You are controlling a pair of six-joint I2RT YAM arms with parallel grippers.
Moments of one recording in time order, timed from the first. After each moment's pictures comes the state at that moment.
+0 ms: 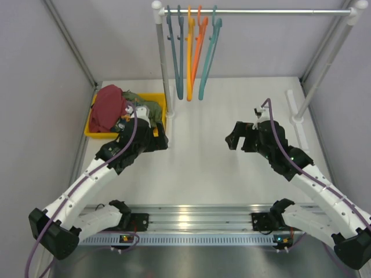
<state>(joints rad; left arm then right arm) -0.56 1.01 0.96 -0.61 -0.23 -0.52 0.57 0.89 0.85 -0.46 0.13 0.50</state>
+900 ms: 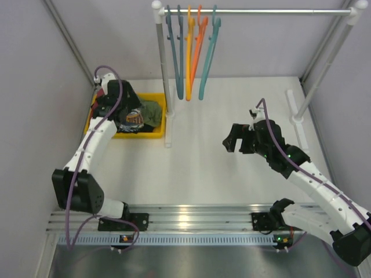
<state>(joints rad) -0.20 1.36 1.28 -0.54 -0.41 -0.51 0.57 0.93 0.85 -0.48 0.07 0.50</state>
